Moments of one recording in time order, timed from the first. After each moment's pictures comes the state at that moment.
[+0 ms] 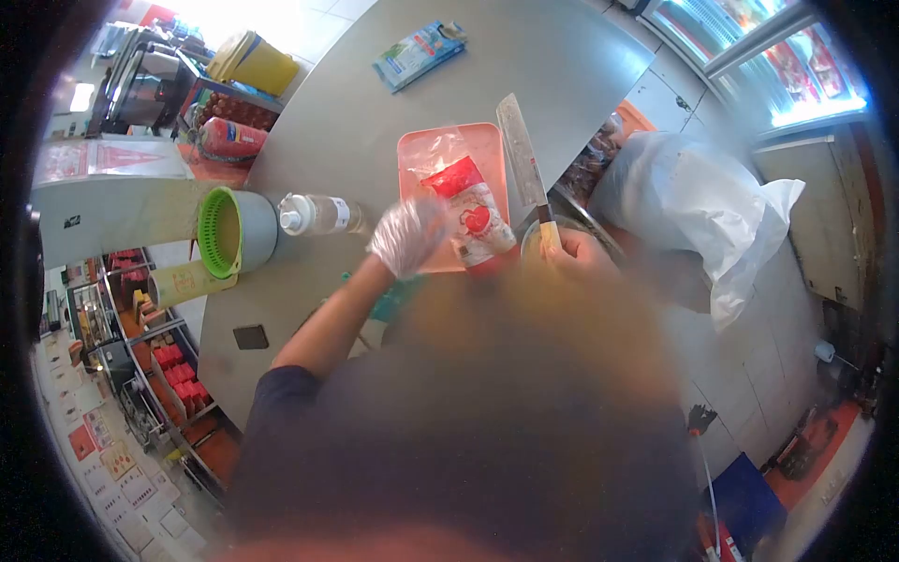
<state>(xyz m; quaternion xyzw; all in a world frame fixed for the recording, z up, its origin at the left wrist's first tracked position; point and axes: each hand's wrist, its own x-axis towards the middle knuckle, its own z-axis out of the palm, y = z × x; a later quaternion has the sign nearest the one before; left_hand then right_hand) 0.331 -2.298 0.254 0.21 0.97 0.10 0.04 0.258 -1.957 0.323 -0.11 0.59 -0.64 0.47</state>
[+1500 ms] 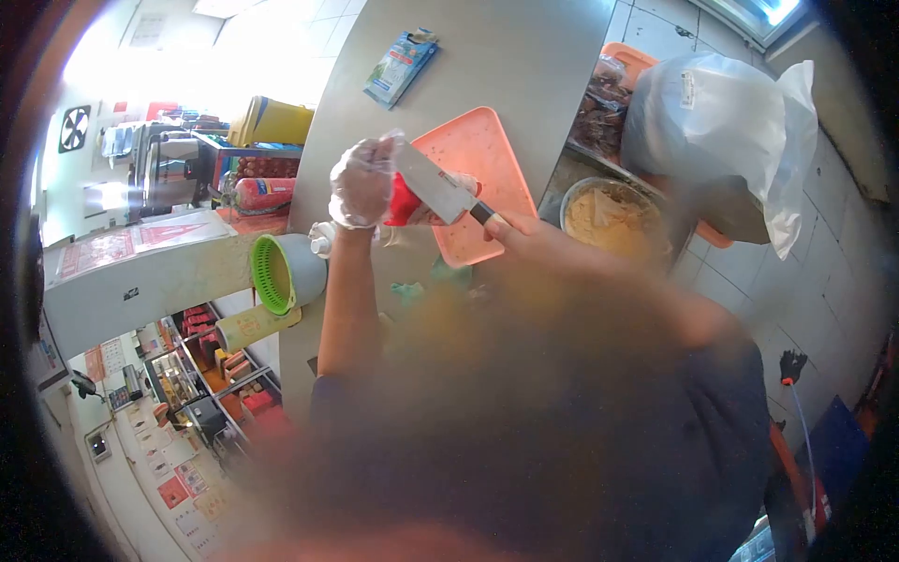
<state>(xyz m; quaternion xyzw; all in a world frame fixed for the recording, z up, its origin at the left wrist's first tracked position) 0.261 -2.289 0.398 -0.06 0.96 0.26 -0.05 0.299 -2.032 0.345 -0.05 0.57 -0.63 0.52</state>
